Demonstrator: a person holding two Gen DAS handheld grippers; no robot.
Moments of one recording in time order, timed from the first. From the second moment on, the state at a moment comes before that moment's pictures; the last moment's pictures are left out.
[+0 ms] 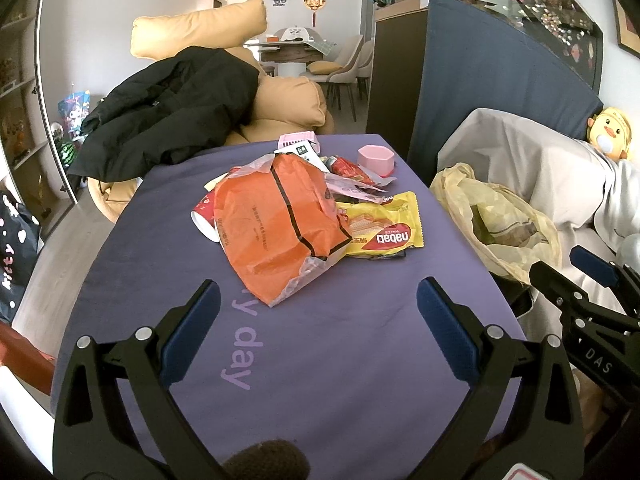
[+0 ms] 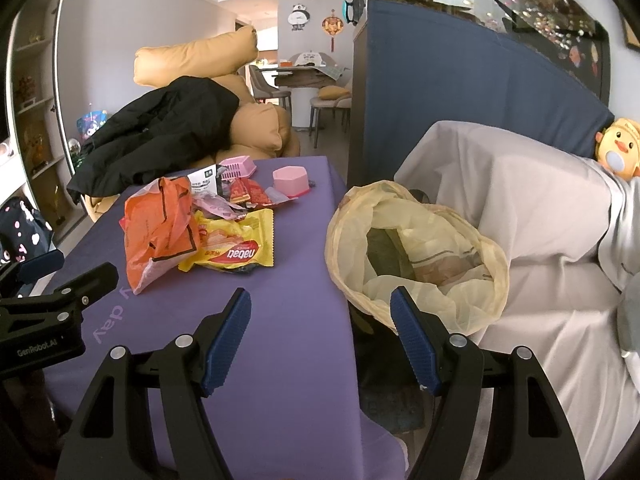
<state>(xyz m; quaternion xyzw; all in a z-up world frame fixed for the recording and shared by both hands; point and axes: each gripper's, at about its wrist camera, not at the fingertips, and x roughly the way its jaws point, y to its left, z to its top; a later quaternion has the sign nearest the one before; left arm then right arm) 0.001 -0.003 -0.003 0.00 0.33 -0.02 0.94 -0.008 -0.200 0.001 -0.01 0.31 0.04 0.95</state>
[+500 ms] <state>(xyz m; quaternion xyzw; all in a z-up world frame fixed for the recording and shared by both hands) 0.000 -0.007 -0.003 0.00 0.33 -0.02 0.94 -0.008 -0.200 0.002 -0.01 0.31 0.04 0.95</state>
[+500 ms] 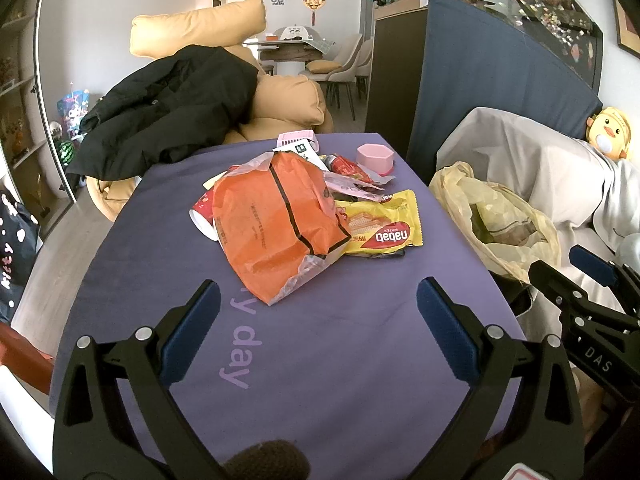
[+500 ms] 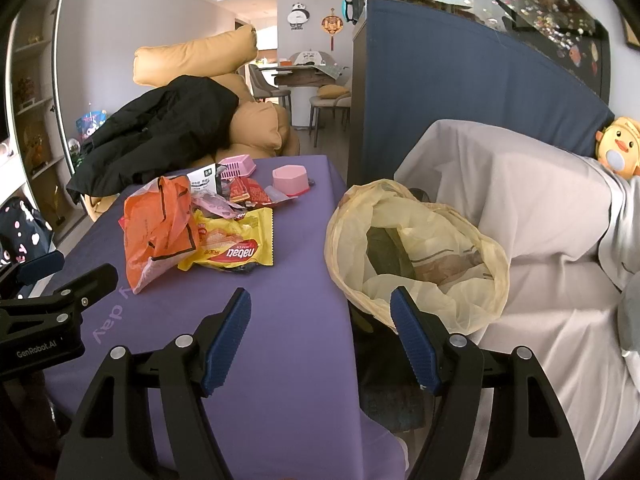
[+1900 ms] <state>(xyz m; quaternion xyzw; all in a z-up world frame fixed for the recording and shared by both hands) 0.017 0.001 -0.004 -0.04 0.35 -0.03 0.93 0.006 -0.216 0.003 -0.01 0.30 0.03 0.95</state>
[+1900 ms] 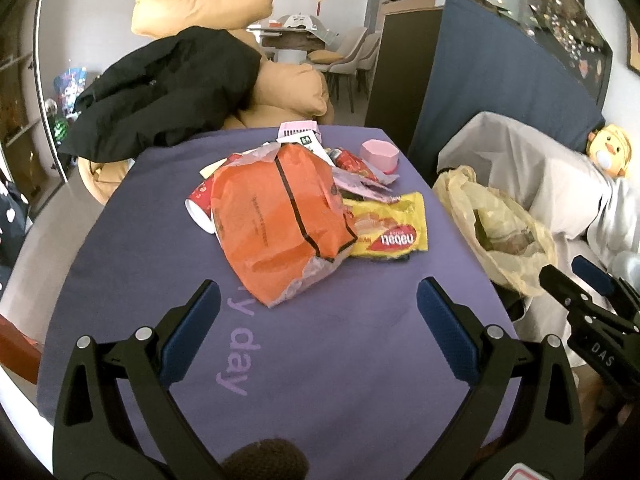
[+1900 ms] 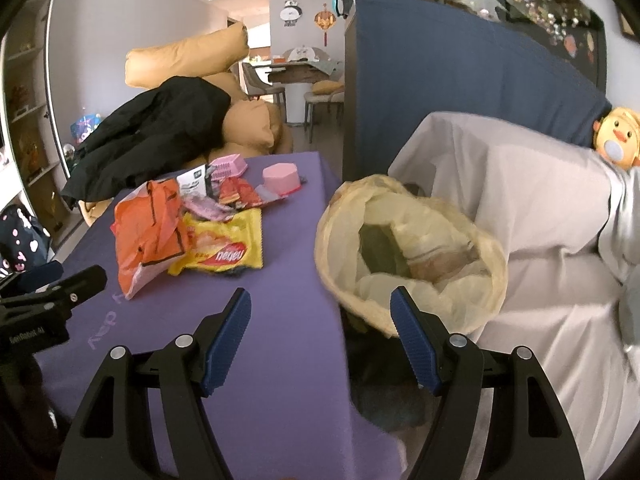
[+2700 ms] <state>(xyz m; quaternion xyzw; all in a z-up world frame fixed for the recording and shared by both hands) 0.140 0.109 -0.064 -0.15 0.39 -0.02 0.91 0.179 -0.147 -0.050 -0.04 0.41 0.20 0.89</state>
